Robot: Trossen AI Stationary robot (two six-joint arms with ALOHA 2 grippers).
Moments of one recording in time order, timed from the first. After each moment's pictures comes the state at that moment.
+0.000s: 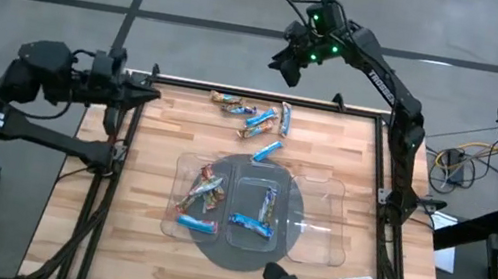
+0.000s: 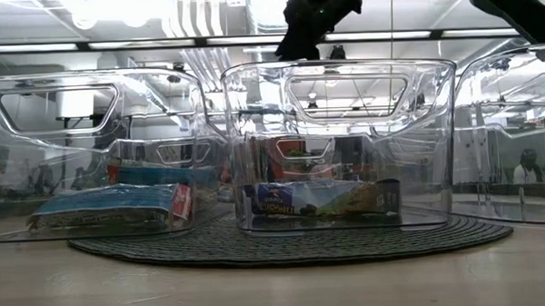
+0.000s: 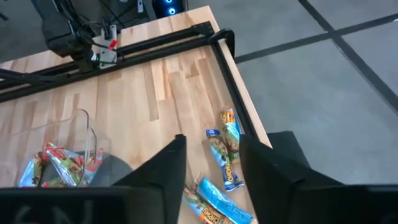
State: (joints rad) left arm 0.10 0.80 1.38 -0.73 -0.10 -0.07; right arm -0.69 2.05 2.36 -1.04 -0.48 -0.18
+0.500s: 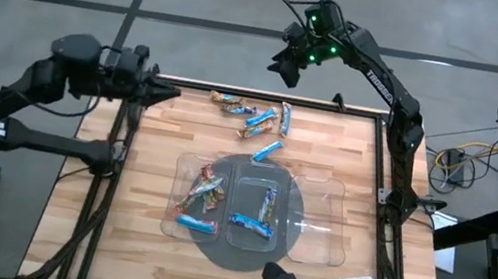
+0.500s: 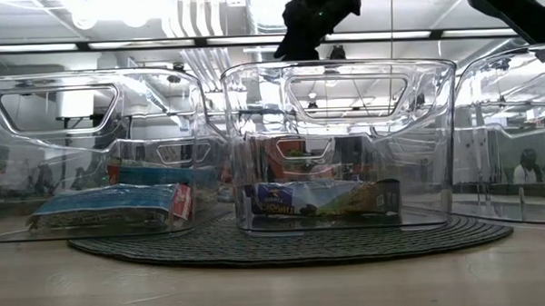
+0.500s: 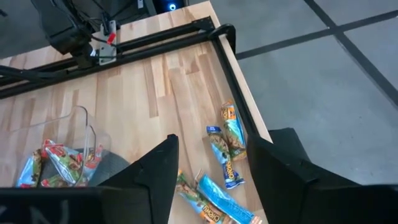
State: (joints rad) left arm 0.35 0.85 1.33 -0.63 0.15 -0.05; right arm -0.69 2.06 2.36 -1.05 -0.48 -0.19
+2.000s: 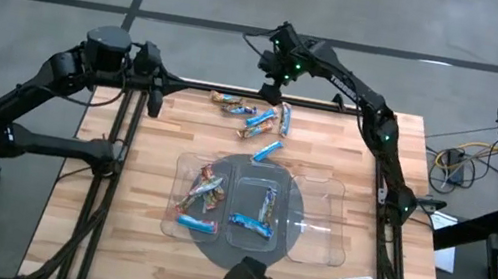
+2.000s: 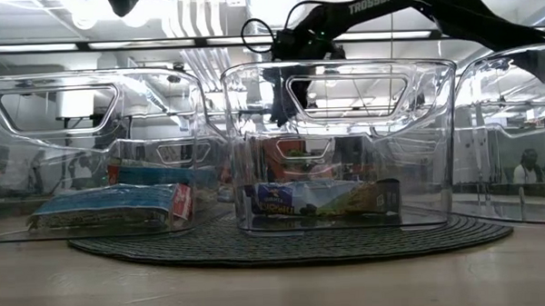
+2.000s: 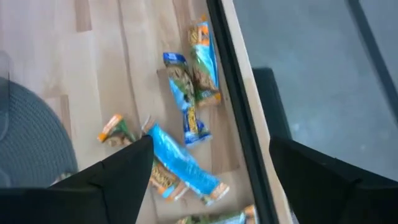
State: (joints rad) left arm 0.56 0.90 1.32 -0.78 0.20 -0.06; right arm -0.63 2.29 2.35 -1.08 -0.24 -0.37
